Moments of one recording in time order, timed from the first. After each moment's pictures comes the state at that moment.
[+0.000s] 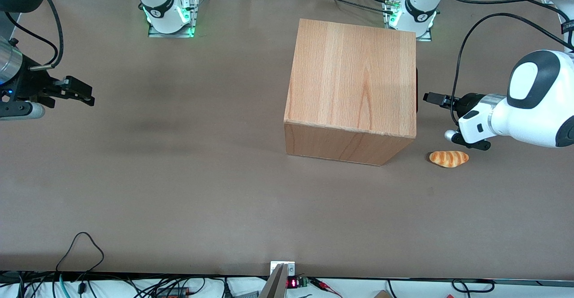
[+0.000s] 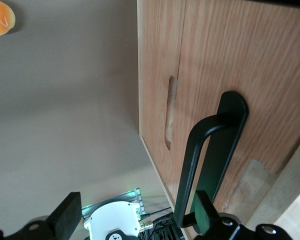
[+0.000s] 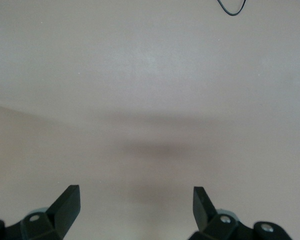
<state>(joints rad) 0.07 0.35 -0.10 -1.58 -0.24 1.36 0.16</state>
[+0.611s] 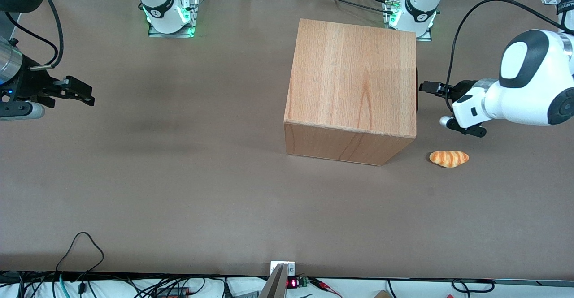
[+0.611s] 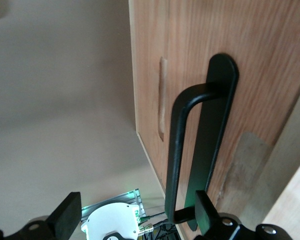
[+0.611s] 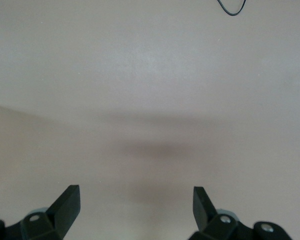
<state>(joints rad) 0.06 0.23 -0.13 -1.76 -0.24 1.44 0.16</state>
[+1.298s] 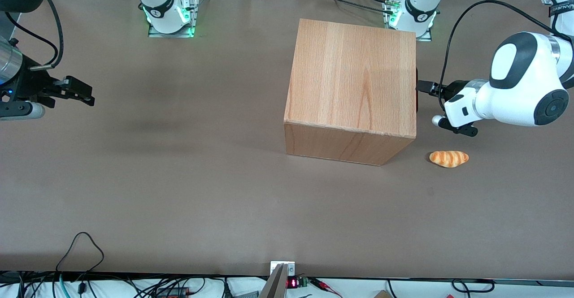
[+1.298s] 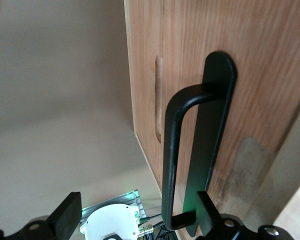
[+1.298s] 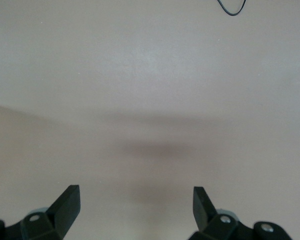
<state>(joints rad) 0.07 0.23 -0.14 -1.77 -0.24 1.46 0.17</state>
